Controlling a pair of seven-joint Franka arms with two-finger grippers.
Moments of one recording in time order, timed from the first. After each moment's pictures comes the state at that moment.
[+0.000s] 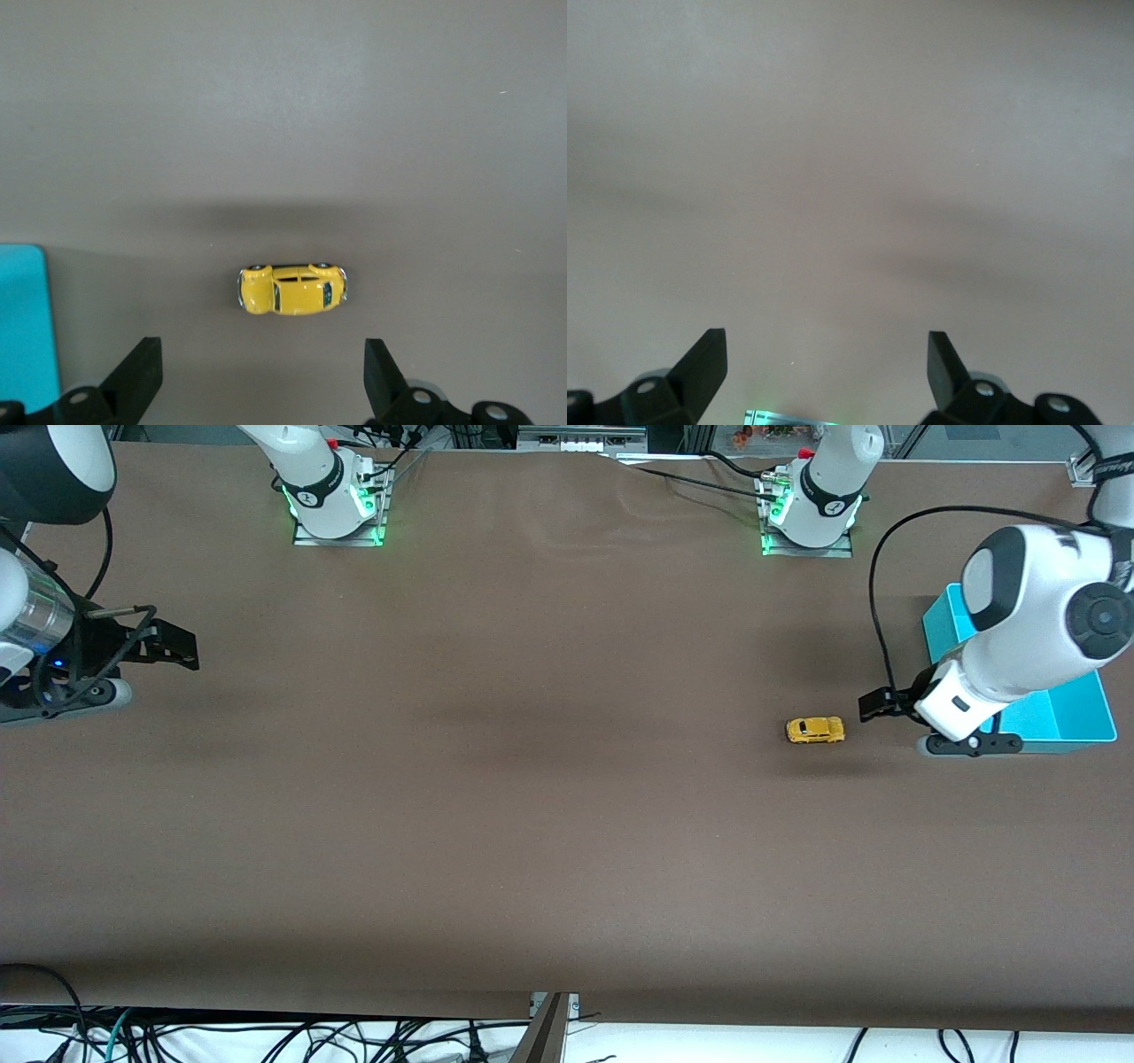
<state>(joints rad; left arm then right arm) -0.02 0.13 0.00 -2.07 -0.04 2.12 -0.05 0.00 0.18 0.08 -1.42 -0.07 1.47 -0.13</state>
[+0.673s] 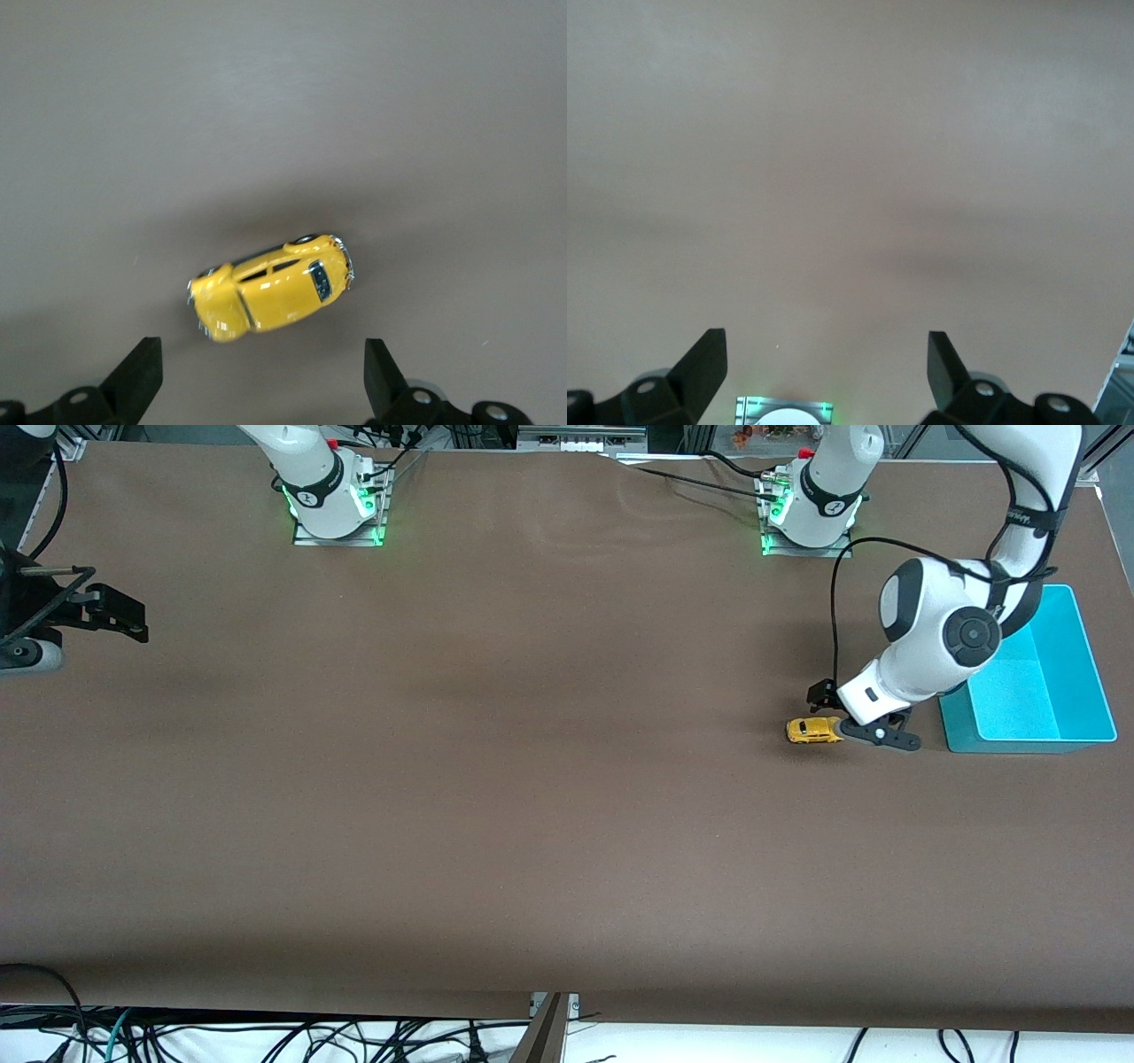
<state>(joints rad) -0.08 0.21 0.00 -2.30 -0.04 2.41 0.32 -0.01 0.11 0.03 -1.44 -0.10 1.41 -0.11</state>
